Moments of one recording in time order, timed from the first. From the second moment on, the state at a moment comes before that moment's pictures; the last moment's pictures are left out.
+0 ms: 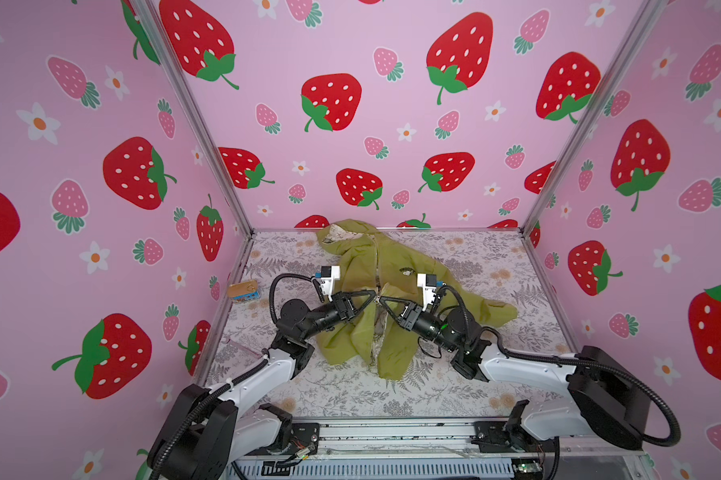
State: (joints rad) left arm -0.40 1.17 0.44 0.93 0.72 -1.30; right arm 1.00 1.38 0.57 0.96 -0.17 1.11
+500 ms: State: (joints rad) left arm -0.39 1.14 0.40 0.84 0.68 -1.25; right arm 1.00 1.44 0.57 0.96 -0.20 1.11
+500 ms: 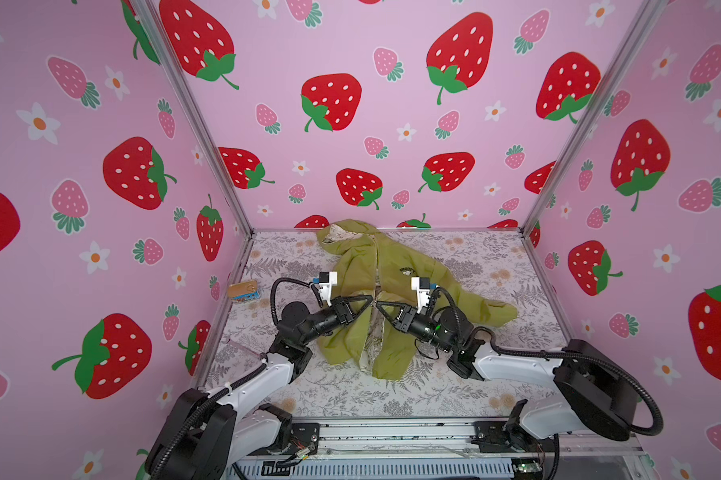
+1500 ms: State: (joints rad) left arm -0.38 1.12 0.38 0.74 0.60 -1.19; right arm 1.04 1.29 0.56 0.57 -0.42 0.89
